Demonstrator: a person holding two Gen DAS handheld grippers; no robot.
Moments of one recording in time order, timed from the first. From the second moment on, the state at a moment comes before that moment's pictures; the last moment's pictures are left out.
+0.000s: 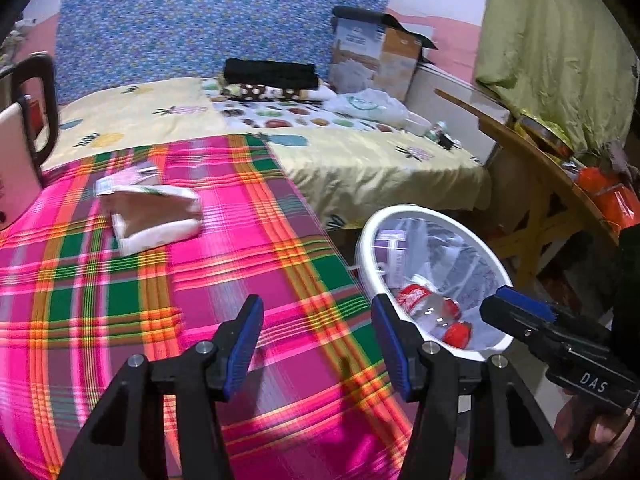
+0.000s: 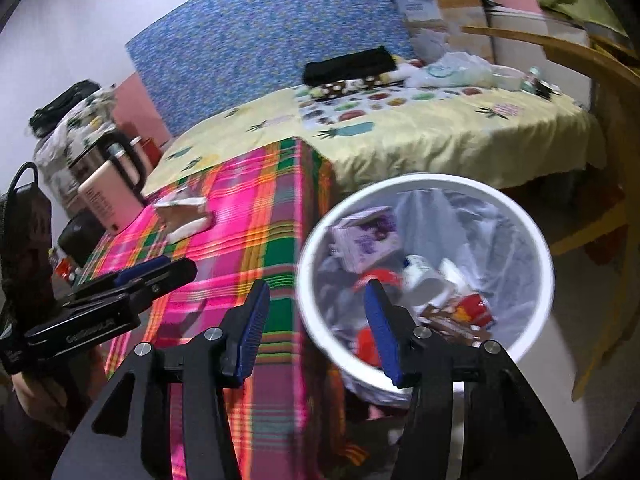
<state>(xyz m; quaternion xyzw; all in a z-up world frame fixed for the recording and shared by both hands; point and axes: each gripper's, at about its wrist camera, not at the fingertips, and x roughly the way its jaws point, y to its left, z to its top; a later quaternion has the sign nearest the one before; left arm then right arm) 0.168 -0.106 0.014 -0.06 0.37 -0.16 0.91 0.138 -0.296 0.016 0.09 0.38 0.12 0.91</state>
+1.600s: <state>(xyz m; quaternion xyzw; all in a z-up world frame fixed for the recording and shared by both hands) 0.224 0.080 0.005 -0.08 0.38 -0.03 0.92 0.245 -0.122 0.004 -0.14 0.37 0.27 0.88</state>
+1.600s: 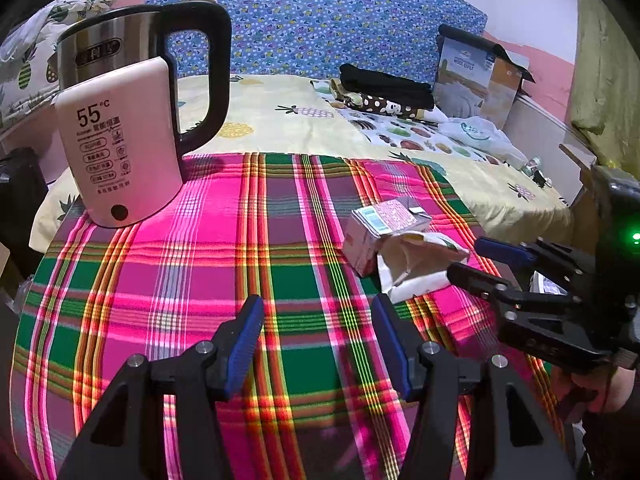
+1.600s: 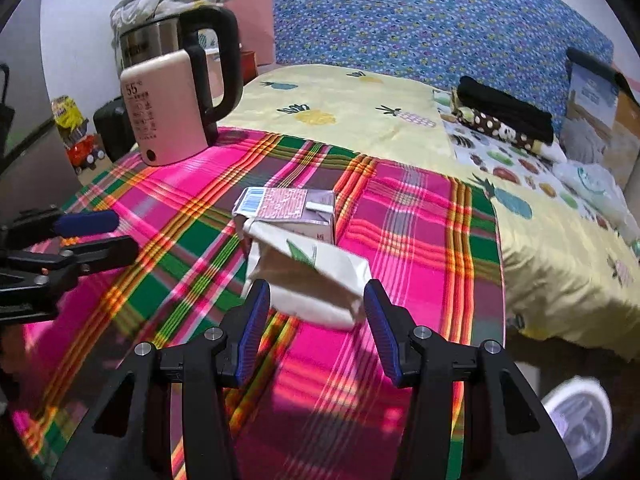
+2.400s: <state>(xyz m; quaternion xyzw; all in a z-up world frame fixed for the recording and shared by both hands) 0.288 0.073 -0.001 -0.07 0.38 -0.08 0.92 0.242 -0.153 0.020 -0.14 0.37 0.24 0.89</state>
